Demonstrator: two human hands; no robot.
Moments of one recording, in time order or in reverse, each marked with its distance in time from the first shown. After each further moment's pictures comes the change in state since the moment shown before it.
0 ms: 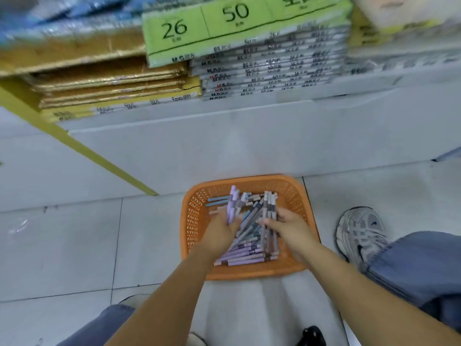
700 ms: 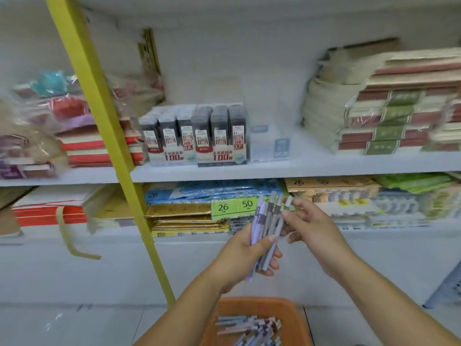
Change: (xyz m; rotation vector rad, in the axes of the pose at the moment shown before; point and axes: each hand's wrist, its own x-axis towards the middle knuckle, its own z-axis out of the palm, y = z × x) left_hand -0.147 0.262 -0.086 -0.348 -0.084 0.534; right_hand -0.188 -0.284 -0.023 -0.034 -0.034 -0.754
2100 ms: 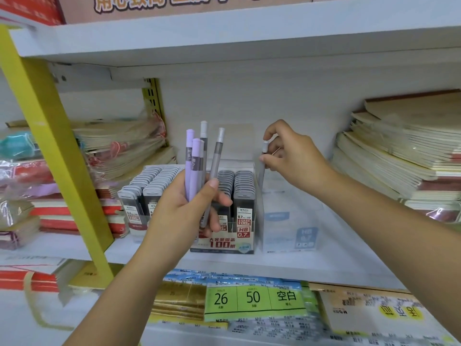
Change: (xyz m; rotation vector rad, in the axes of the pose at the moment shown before) left_hand 0.084 0.175 -0.106 0.122 0.511 0.446; right_hand 0.253 -0.168 0.019 -0.689 -0.089 -0.722
